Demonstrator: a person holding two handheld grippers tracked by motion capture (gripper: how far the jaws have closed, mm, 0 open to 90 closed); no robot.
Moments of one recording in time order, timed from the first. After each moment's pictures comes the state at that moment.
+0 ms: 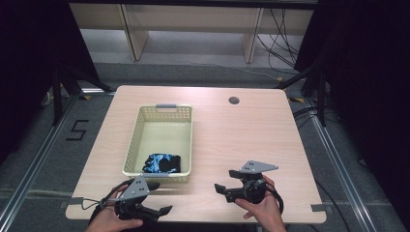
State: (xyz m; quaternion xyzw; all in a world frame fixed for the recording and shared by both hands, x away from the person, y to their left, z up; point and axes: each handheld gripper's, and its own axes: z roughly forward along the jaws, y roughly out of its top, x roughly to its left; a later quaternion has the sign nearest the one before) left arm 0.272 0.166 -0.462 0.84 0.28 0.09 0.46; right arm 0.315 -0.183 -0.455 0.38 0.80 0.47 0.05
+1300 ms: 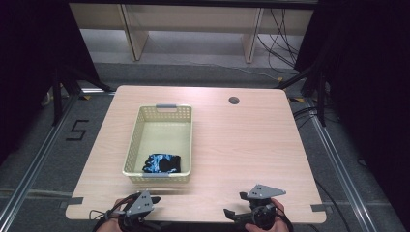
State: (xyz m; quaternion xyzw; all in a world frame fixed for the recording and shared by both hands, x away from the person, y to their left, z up) left arm 0.256 0.163 -0.502 0.87 0.26 0.08 0.41; right arm 0.264 -0.207 -0.486 0.39 0.82 0.42 0.05
